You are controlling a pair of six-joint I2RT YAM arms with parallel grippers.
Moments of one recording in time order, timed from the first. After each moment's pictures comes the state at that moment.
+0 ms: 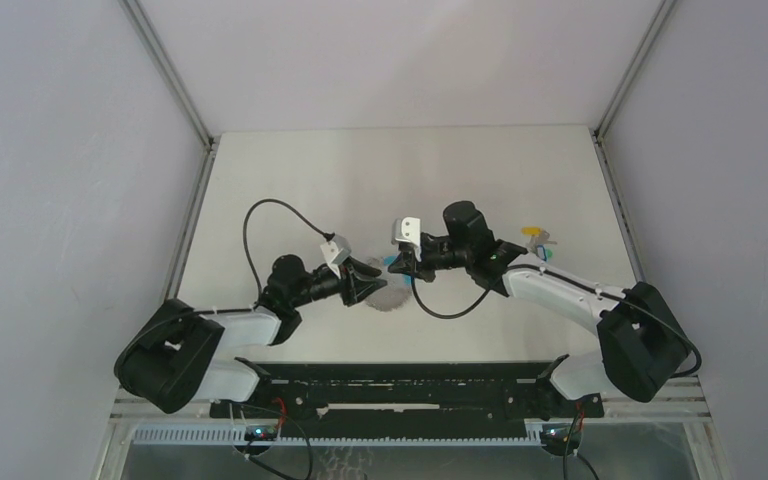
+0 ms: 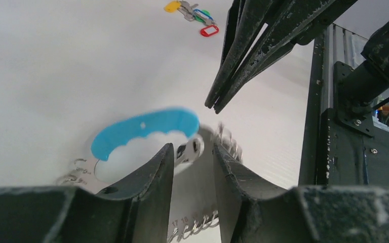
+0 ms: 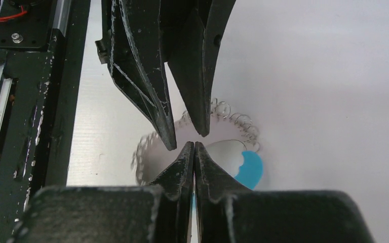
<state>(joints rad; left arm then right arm) -0.52 1.32 0.26 0.99 0.65 -0.20 0.69 1.39 0.84 0.05 -0.72 -0.45</state>
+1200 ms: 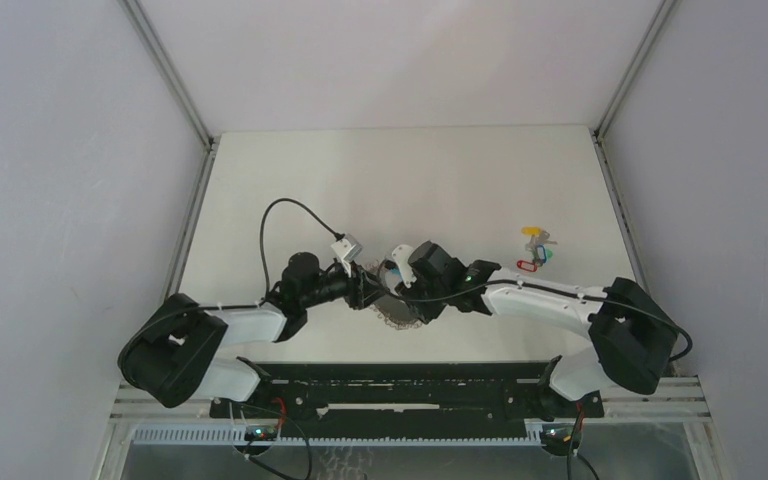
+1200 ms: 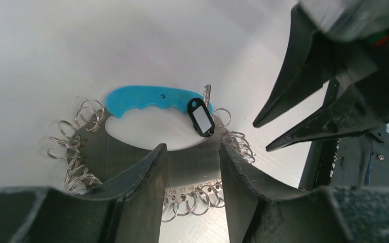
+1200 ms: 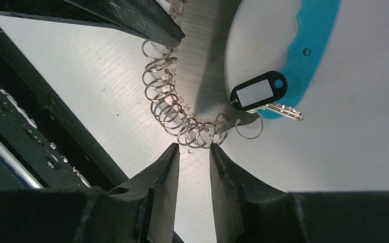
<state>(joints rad) -0.58 1.36 0.31 0.78 0.52 -0.25 0.91 1.43 0.86 -0.40 -0.12 0.05</state>
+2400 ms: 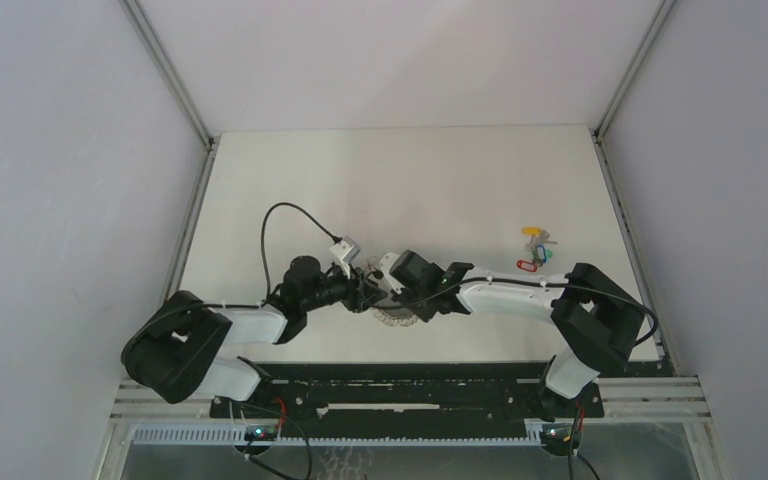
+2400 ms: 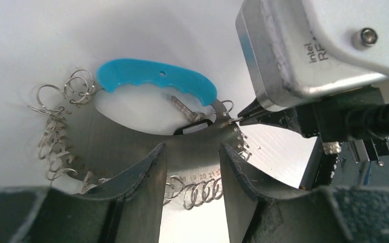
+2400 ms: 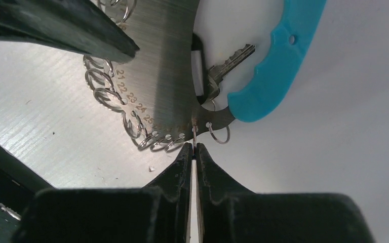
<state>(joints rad) -0.58 1.39 0.29 0.75 0.47 -0.31 0.99 1.60 0.91 -0.42 0.11 0.00</state>
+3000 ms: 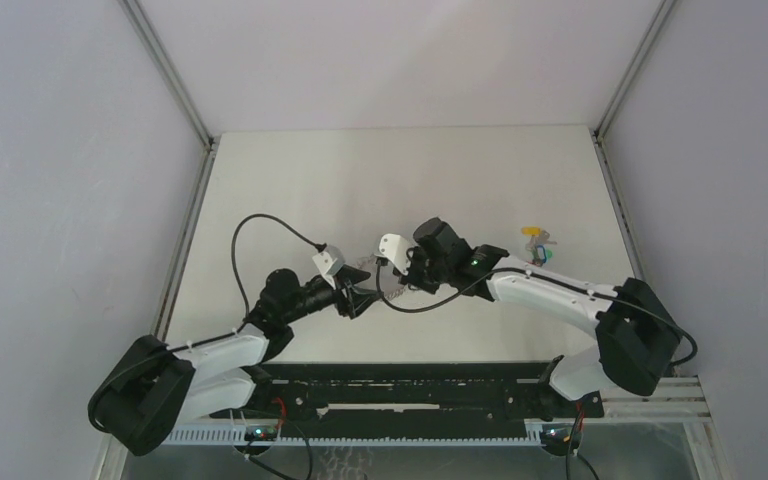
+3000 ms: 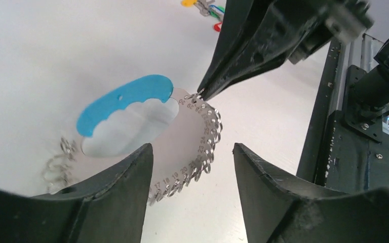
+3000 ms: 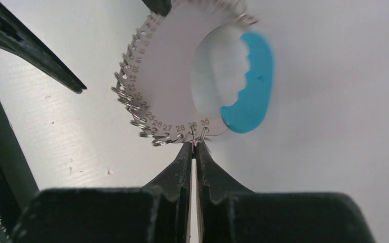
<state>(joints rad) -0.58 1.12 0.18 0.83 0.50 -0.21 0.86 1.46 0.94 -0.35 -0.14 -0.44</state>
